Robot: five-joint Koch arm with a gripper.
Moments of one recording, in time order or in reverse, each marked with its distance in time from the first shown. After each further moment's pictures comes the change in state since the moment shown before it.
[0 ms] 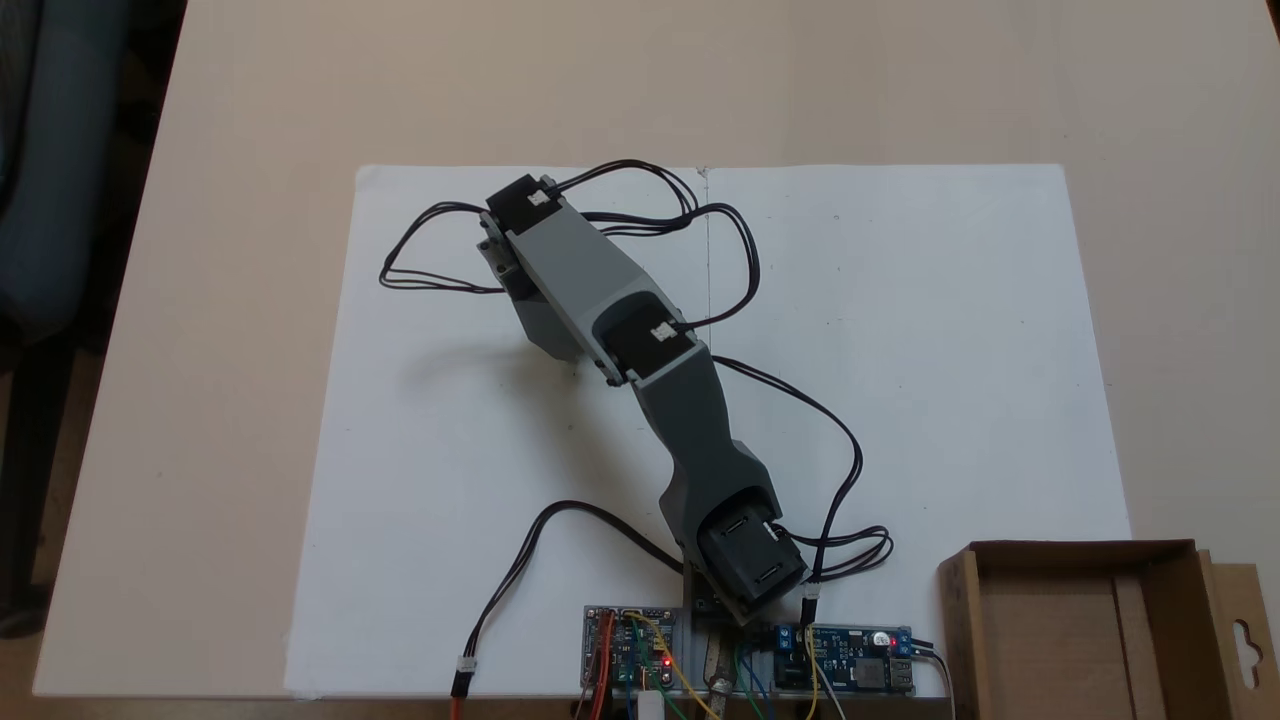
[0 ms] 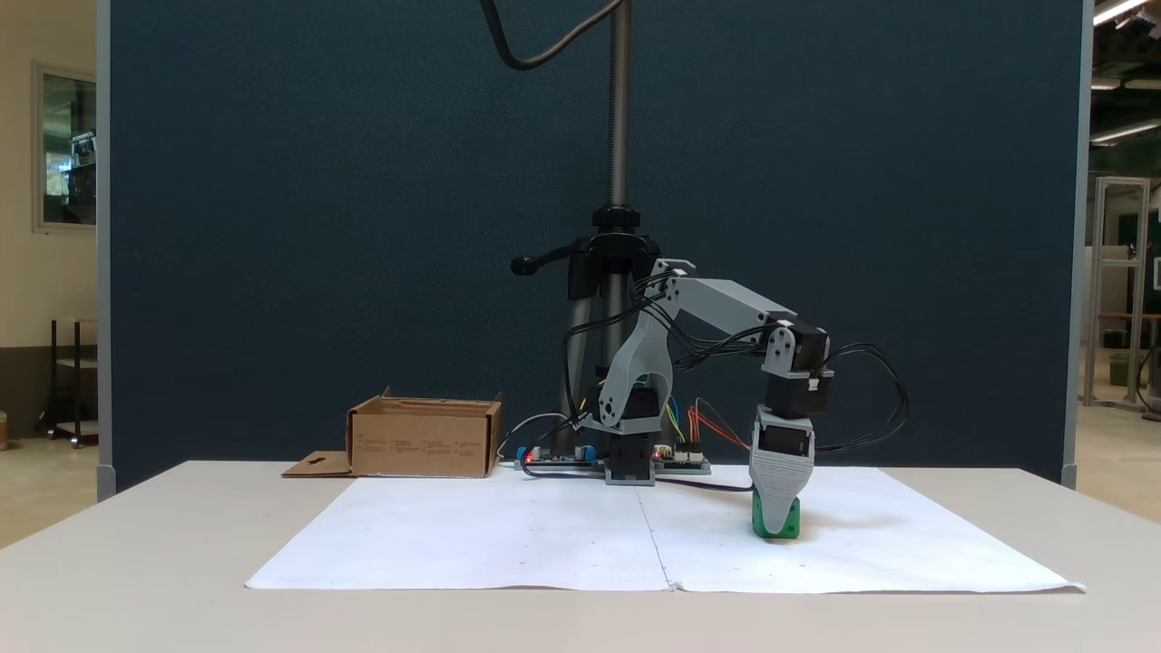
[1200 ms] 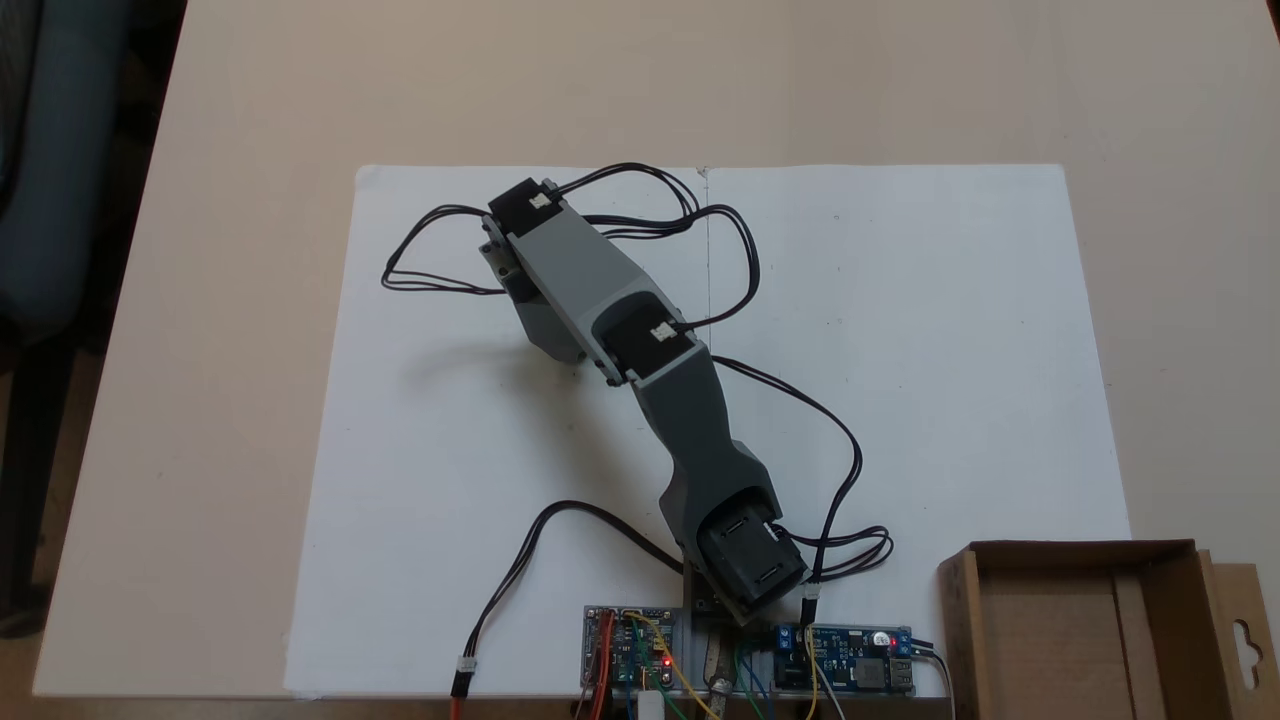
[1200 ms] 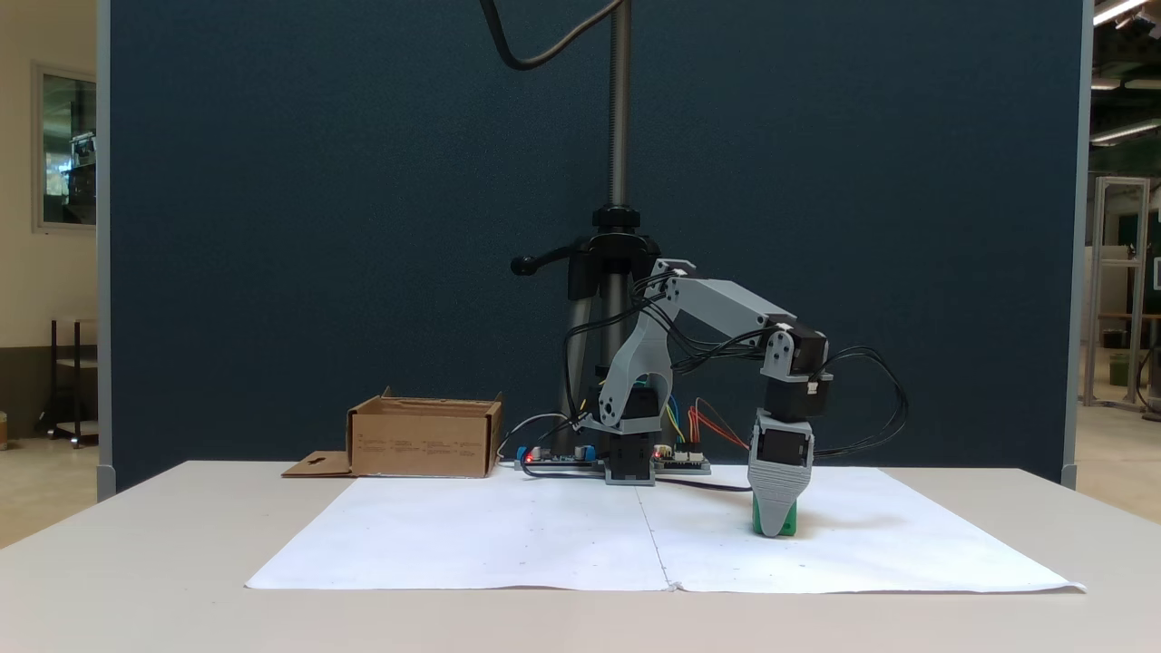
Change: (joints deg) arm 0.0 -0.6 1.5 -1.9 0.0
